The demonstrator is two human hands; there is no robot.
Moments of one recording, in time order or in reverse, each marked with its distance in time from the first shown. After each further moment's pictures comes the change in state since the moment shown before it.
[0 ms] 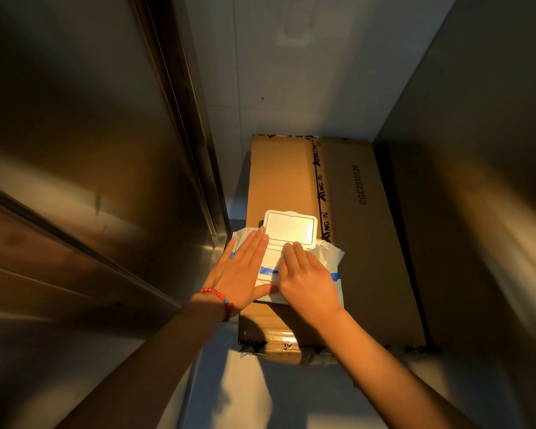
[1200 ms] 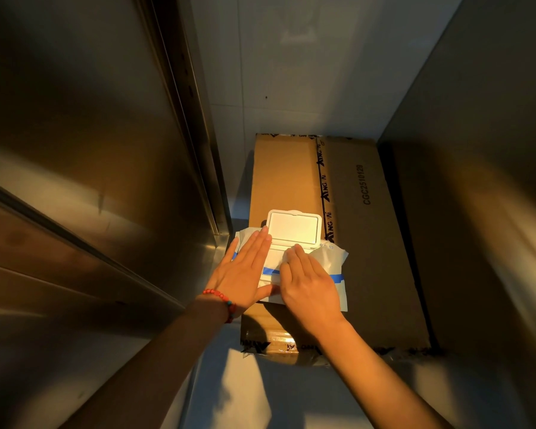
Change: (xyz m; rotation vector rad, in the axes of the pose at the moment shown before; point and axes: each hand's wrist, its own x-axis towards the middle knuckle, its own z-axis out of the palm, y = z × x) left_hand 0.002 -0.003 0.005 0.018 0.001 0.005; right_hand -0.005 -0.008 0.002 0.104 0.165 0.068
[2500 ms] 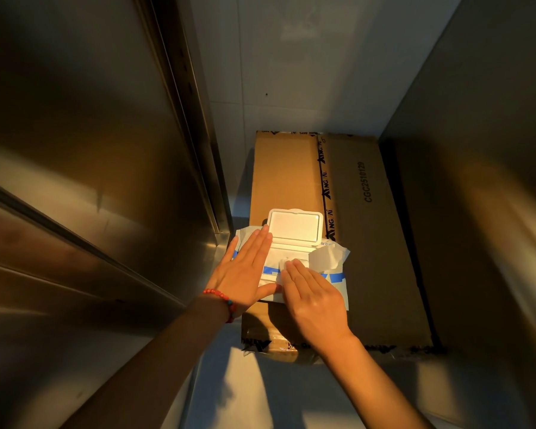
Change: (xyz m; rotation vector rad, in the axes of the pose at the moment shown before) left_hand -0.002 0.003 -0.003 -0.003 -0.017 -0.019; right_hand -0.025 0.001 0.006 0.133 0.188 -0.064
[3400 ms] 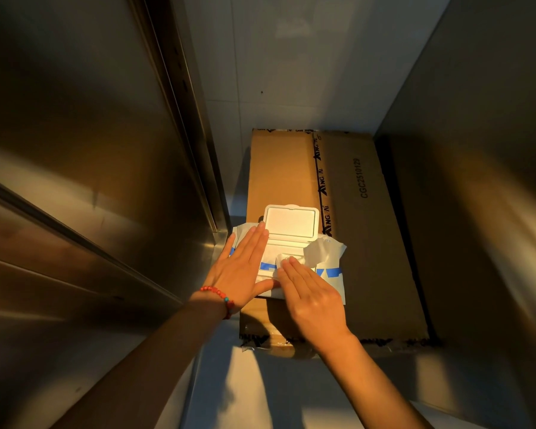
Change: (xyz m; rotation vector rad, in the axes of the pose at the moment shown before) left_hand 0.000 0.001 0.004 -0.055 0.051 -0.019; right_hand -0.007 -0.002 0.000 0.058 0.070 -0.008
